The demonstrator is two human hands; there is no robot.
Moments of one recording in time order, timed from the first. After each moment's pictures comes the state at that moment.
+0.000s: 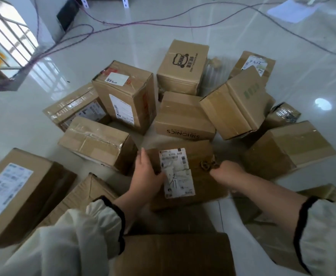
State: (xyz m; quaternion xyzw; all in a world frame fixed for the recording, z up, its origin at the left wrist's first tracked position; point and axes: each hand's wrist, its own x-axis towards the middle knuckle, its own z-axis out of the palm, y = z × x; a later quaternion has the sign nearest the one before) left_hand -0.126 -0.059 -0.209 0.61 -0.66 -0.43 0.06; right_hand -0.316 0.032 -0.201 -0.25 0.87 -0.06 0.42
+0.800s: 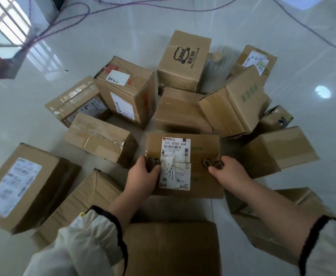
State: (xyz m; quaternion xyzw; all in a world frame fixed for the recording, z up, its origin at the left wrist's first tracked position) left_hand -0.116 -0.056 -0.174 0.62 -0.60 -0.49 0.06; right_hand -0.305 0.042 -0.147 -0.24 0.88 -0.16 0.38
